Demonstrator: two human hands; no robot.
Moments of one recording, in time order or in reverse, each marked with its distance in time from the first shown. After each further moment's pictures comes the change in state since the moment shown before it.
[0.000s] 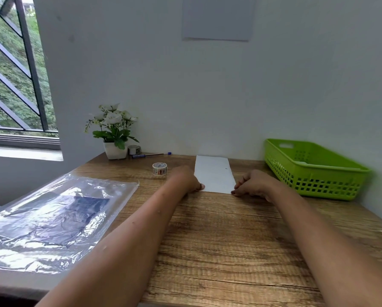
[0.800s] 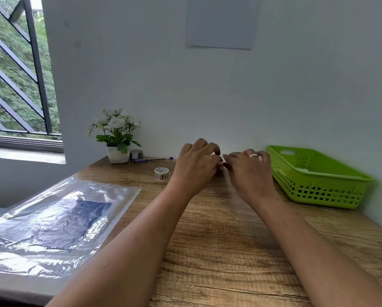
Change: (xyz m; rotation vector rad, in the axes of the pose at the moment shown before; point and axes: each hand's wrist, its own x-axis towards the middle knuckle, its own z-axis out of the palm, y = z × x) left_hand -0.010 0.005 -0.011 0.212 0.912 0.788; right_hand -0.017 -0.026 0.018 -0.710 0.894 -0.726
